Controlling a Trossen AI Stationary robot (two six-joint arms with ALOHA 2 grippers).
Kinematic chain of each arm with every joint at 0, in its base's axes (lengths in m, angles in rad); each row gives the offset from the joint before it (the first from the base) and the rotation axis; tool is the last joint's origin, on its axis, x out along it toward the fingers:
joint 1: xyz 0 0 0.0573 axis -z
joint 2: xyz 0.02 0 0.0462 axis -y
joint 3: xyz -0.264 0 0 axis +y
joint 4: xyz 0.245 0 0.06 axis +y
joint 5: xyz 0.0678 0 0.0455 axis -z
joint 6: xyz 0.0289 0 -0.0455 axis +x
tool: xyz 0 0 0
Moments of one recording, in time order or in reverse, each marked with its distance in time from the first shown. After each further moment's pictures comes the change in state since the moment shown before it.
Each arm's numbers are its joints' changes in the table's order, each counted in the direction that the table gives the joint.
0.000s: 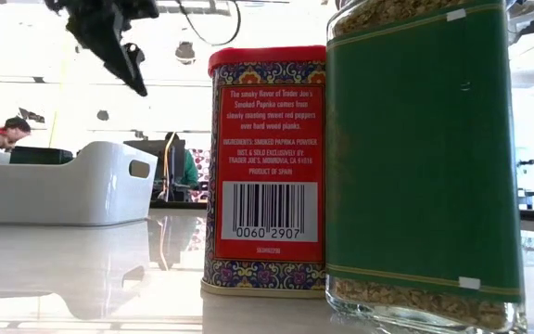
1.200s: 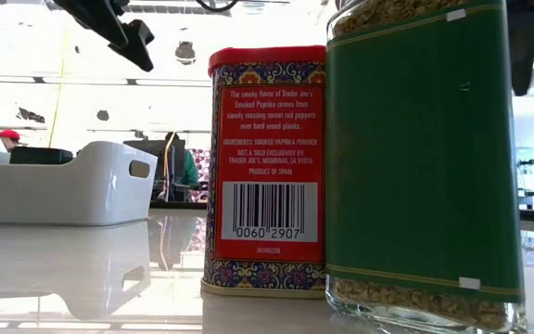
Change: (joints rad) left arm 0.017 0.022 -0.046 -0.003 0.119 0.150; right arm -0.029 -0.163 -0.260 0.816 -0.530 1.029
